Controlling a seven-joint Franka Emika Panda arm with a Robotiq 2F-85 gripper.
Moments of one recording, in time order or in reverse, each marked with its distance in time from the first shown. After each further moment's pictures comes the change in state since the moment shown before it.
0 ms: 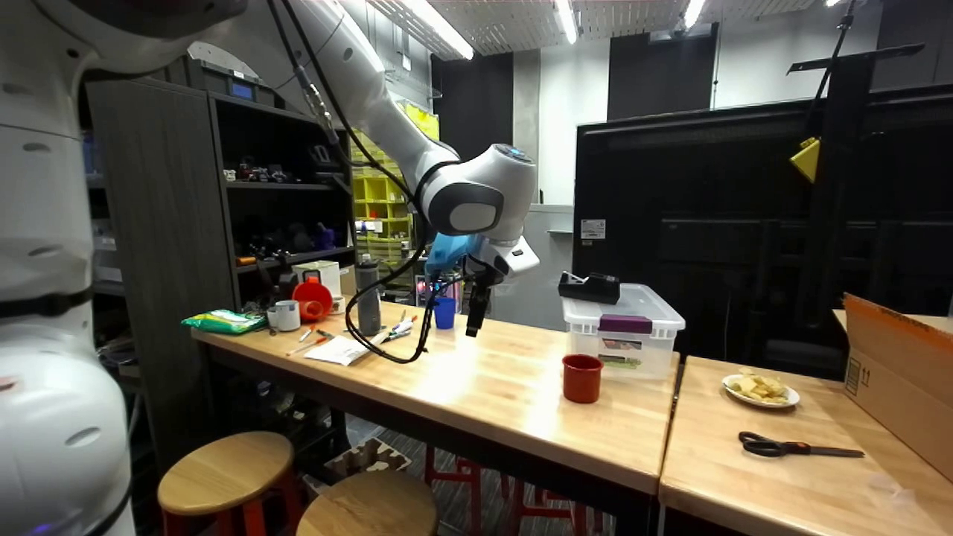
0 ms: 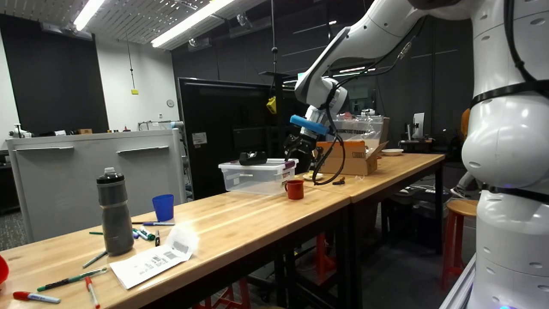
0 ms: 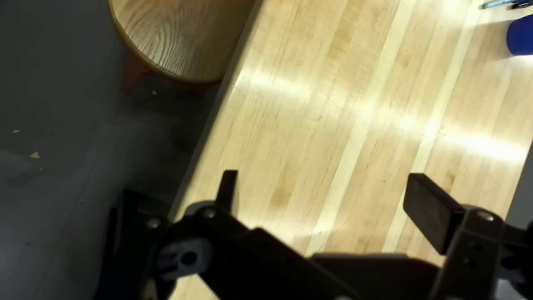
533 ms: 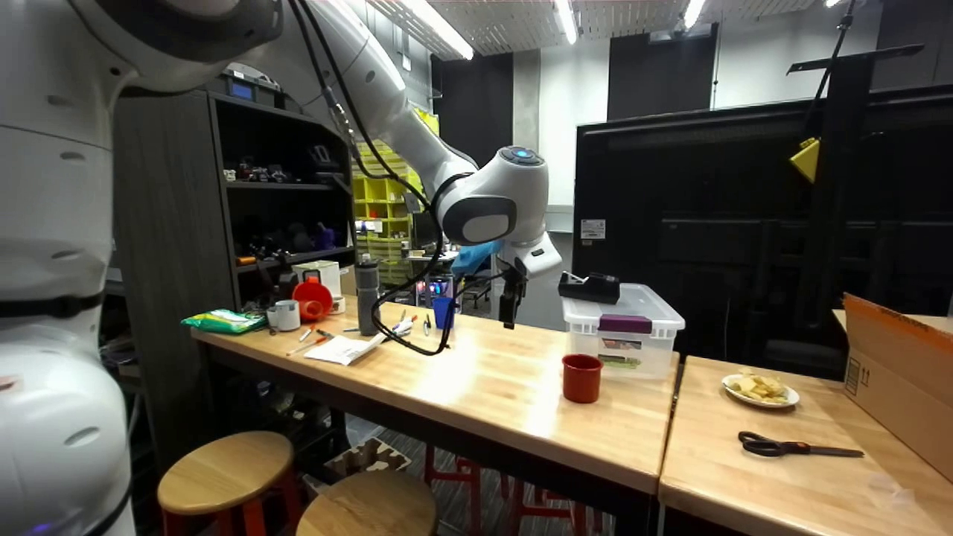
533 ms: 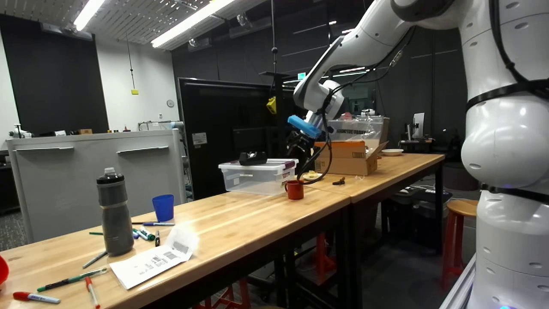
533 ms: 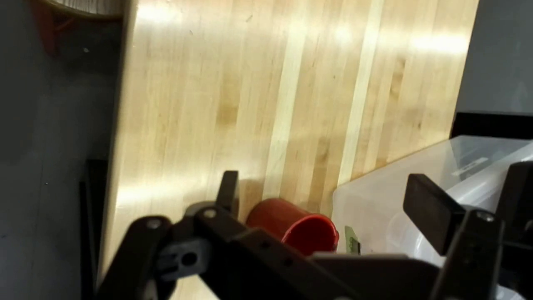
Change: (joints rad) arm -0.004 0.087 -0.015 0.068 0.081 0.249 0.107
